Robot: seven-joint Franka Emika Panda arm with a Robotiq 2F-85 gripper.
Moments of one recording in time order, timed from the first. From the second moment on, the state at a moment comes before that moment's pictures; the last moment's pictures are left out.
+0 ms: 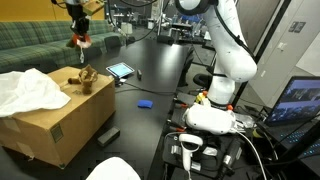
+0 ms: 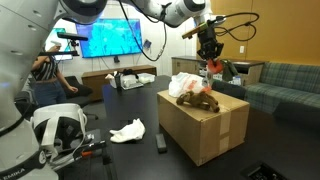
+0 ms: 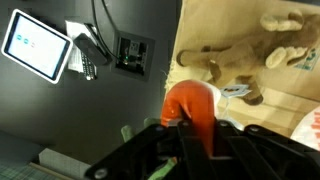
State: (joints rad) arm 0.19 0.61 -0.05 -1.11 -0.27 1.79 -0.04
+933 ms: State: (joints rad) arm 0.12 0.14 -0.01 -1.86 -0.29 1.72 -0.06
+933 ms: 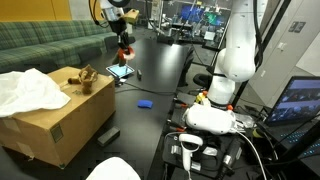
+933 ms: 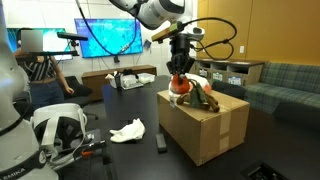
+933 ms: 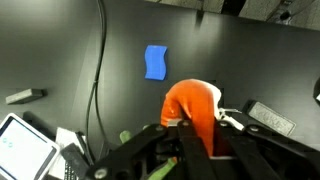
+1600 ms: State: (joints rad) arm 0.04 0.08 -0.01 -2.42 -0.25 2.17 -0.07
